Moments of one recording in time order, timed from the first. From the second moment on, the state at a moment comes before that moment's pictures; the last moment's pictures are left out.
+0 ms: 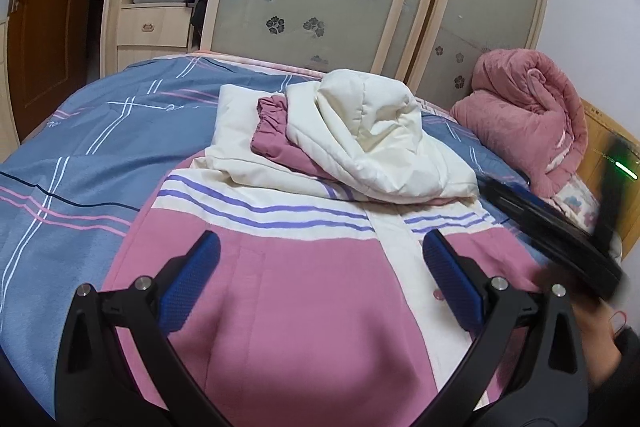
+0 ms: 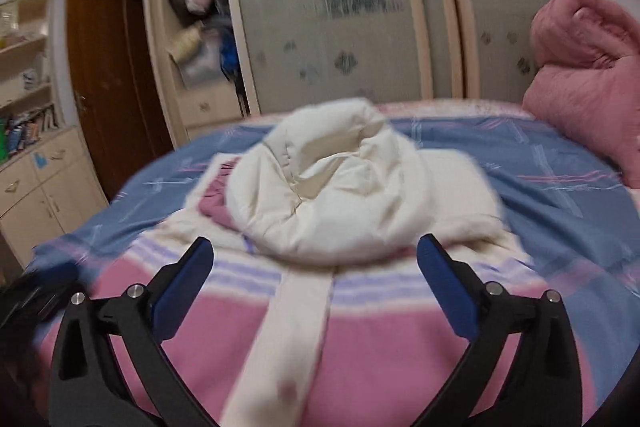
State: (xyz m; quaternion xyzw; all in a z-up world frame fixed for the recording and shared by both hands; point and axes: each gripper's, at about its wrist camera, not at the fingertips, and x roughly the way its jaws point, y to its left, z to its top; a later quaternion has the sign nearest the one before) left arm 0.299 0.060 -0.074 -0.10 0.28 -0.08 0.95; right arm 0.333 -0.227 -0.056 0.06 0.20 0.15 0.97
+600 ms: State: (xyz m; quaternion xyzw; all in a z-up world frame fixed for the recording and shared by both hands) left arm 0.180 0.012 -0.072 0.03 0.20 -0.09 0.97; right arm 0.123 -0.281 -0.079 0.02 0.05 0.09 0.99
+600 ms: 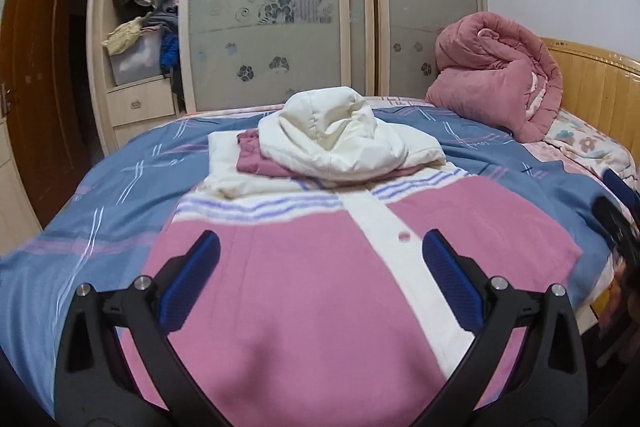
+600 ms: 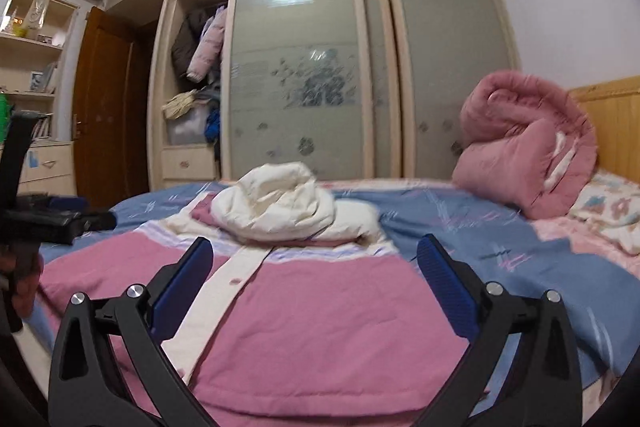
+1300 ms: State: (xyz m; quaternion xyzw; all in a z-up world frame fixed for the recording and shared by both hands) left arm 0.106 0.026 -0.113 0.08 0.23 -0.05 0.97; right arm 0.082 -0.300 -0.080 -0.04 0.06 0.09 0.99
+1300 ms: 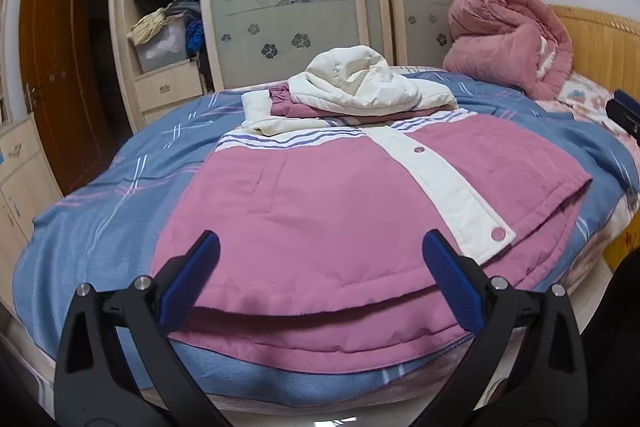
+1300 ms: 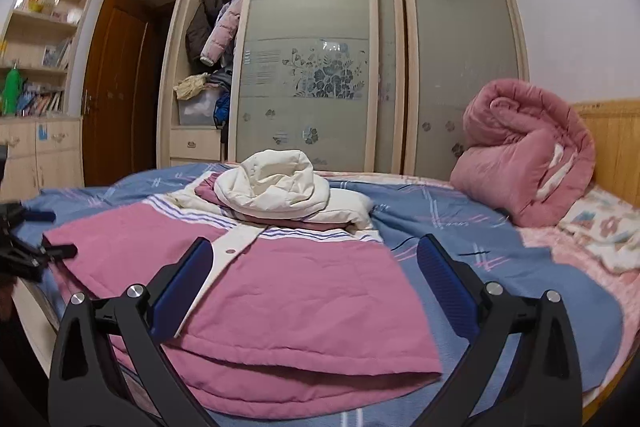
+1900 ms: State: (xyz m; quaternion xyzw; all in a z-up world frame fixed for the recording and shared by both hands) left arm 0.069 0.025 -0.191 0.47 0.22 -0.06 0.85; right arm 0.046 -0.235 -0.216 -0.54 0.04 0.05 0.84
